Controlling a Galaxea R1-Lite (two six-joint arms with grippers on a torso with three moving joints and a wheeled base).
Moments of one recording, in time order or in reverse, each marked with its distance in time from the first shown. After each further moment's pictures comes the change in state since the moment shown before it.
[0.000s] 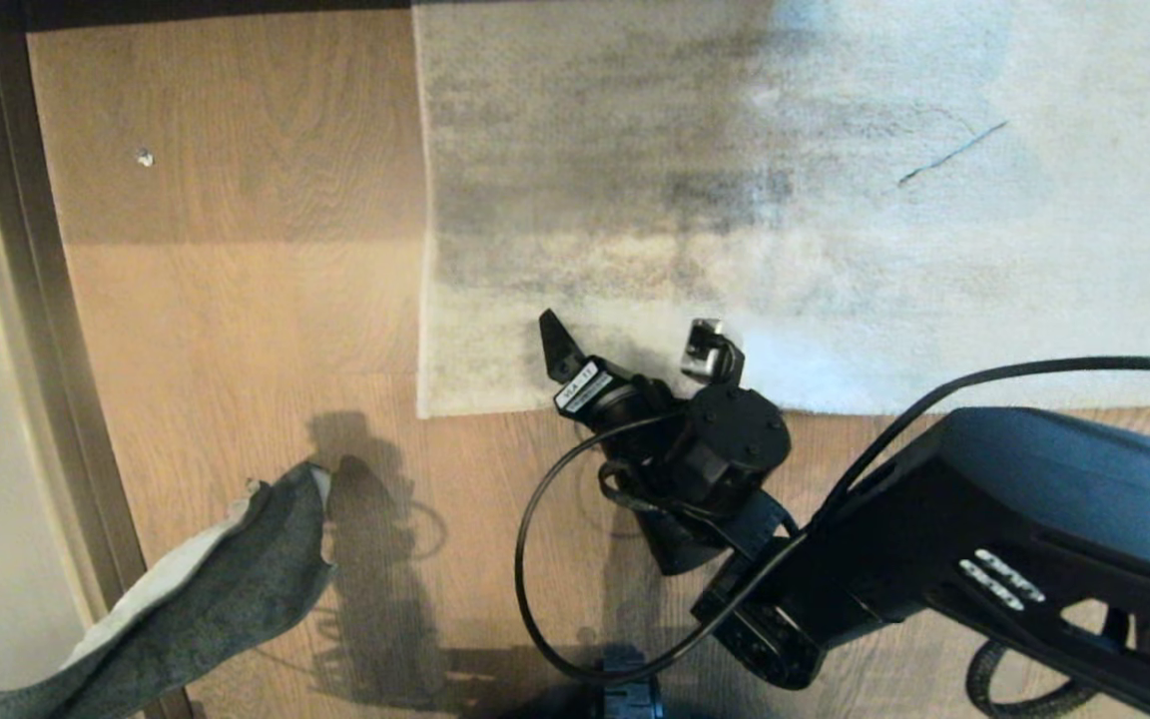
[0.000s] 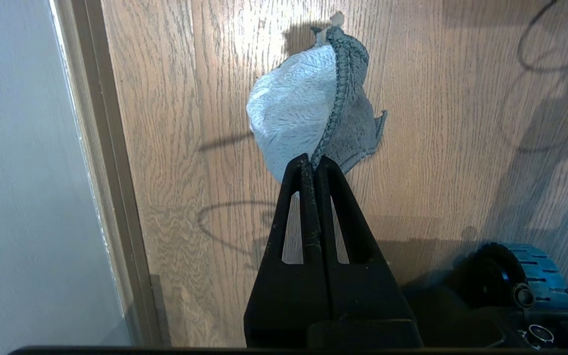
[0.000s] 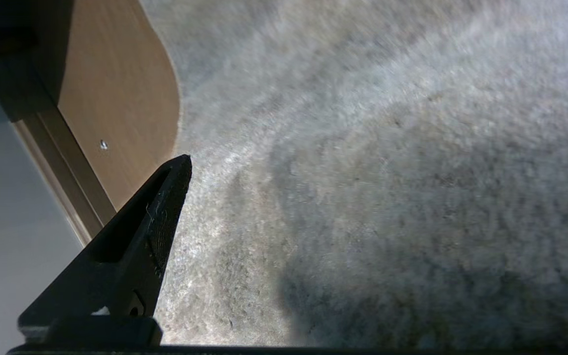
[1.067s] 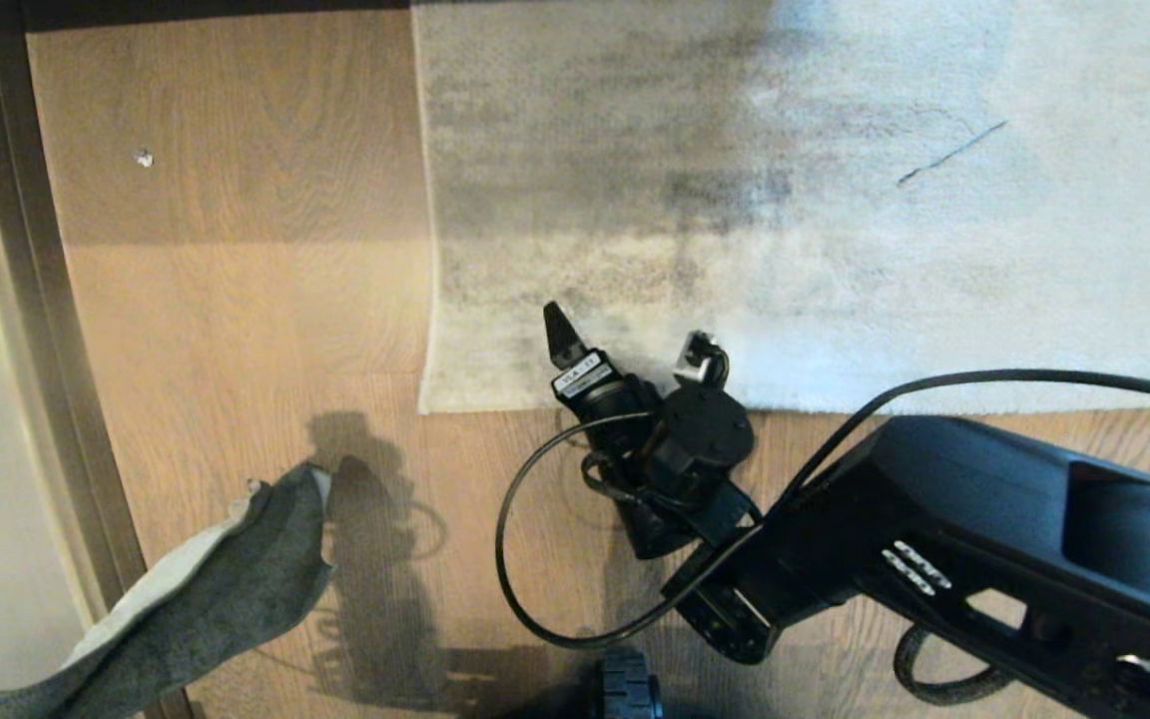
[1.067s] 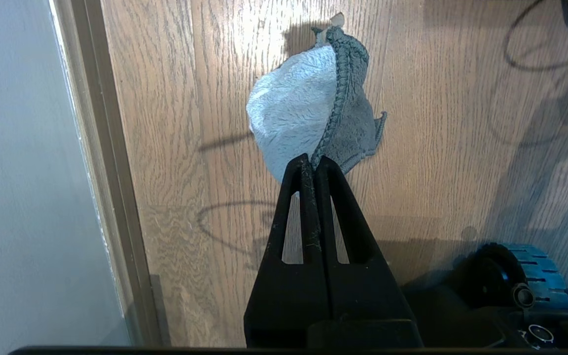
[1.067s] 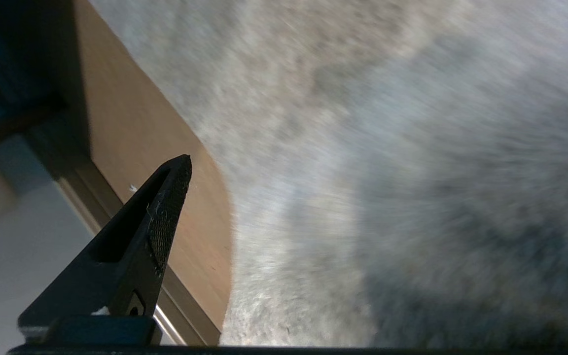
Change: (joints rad) left arm 0.000 0.000 0.000 0.000 -0.001 0.000; right arm -0.015 0.099 -0.140 0.001 0.004 0.219
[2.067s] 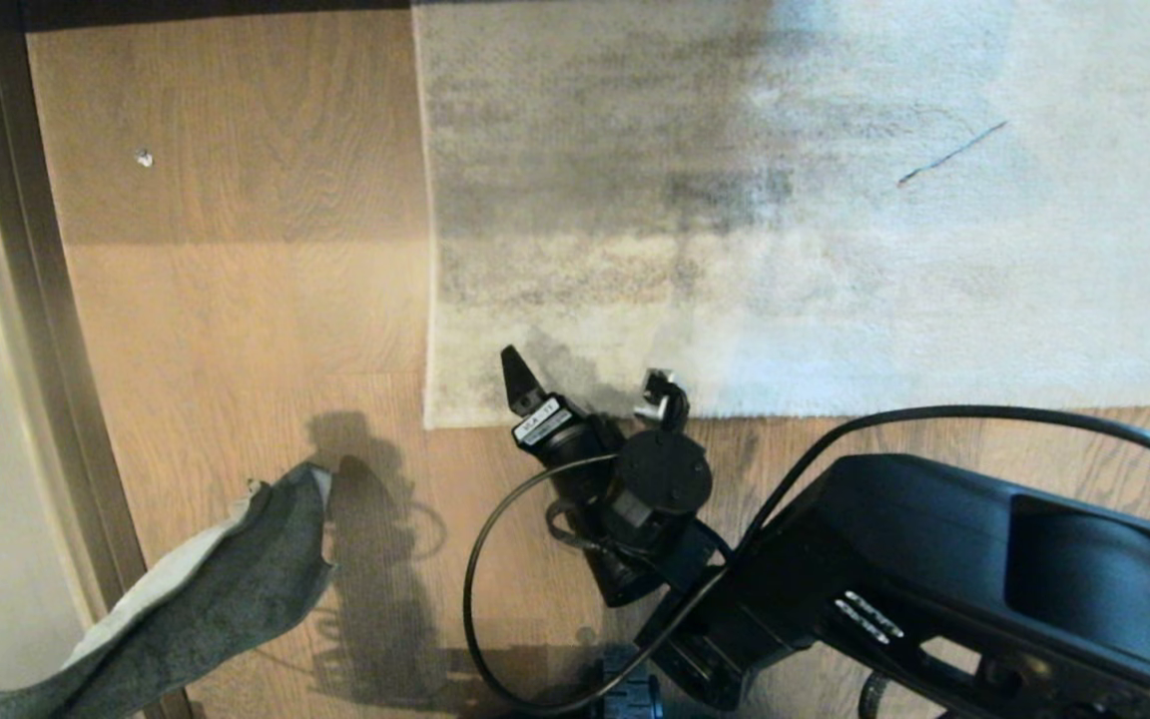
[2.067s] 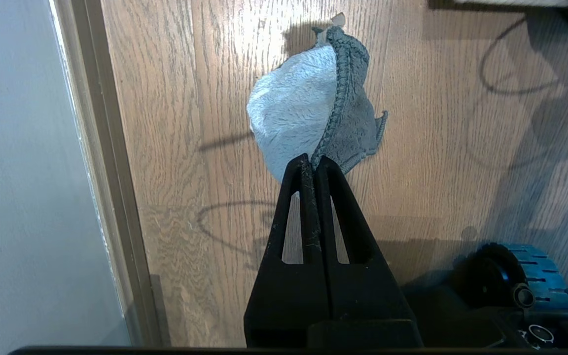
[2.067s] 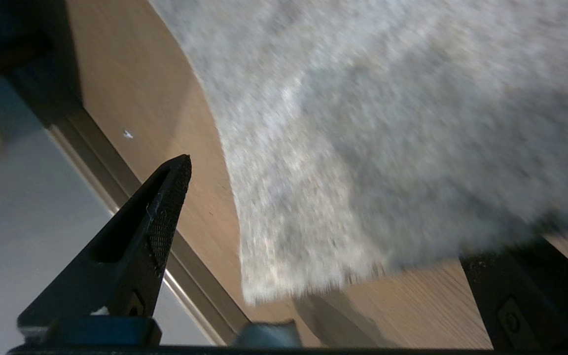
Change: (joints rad) left arm 0.000 0.000 0.000 0.000 0.000 0.000; right arm 0.067 0.051 0.016 -0.001 0.000 -0.003
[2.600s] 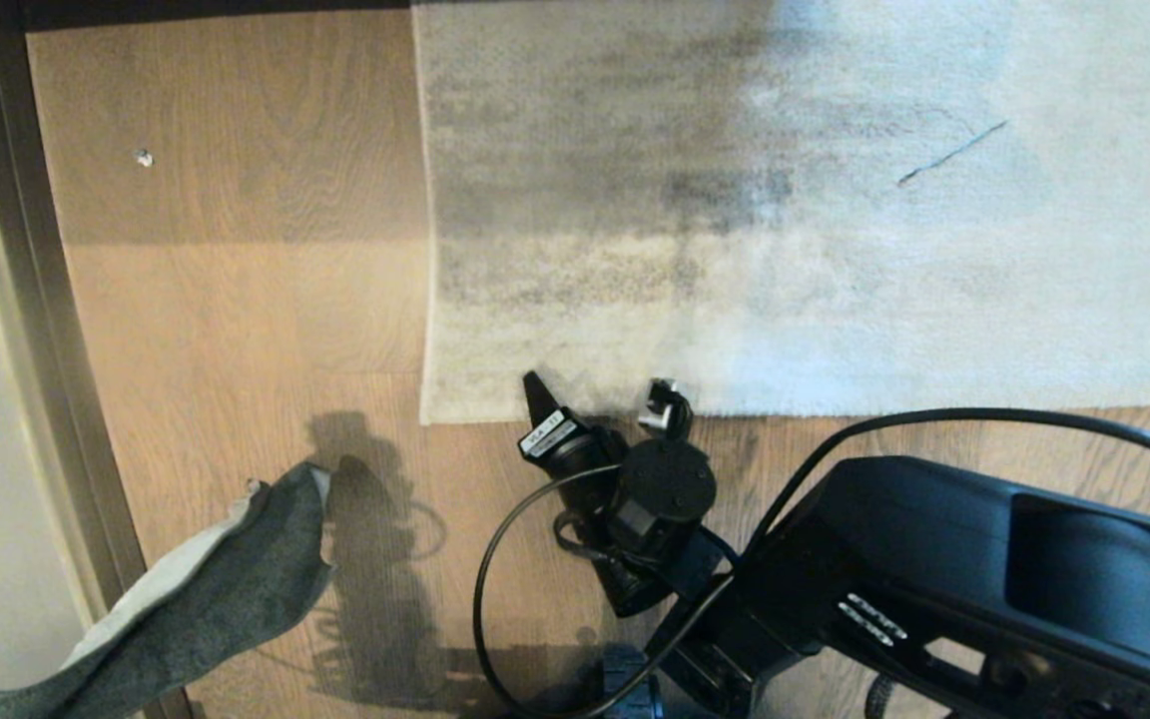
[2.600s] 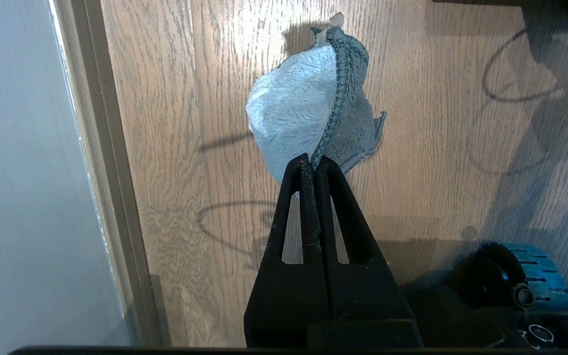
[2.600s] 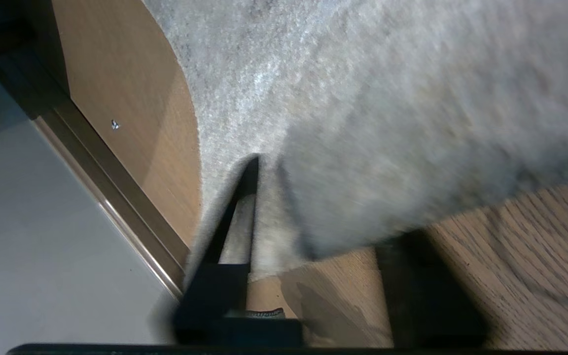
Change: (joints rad) left arm 0.000 0.000 0.000 0.000 0.000 0.000; right arm -0.003 -0.006 0.041 0.000 0.006 0.004
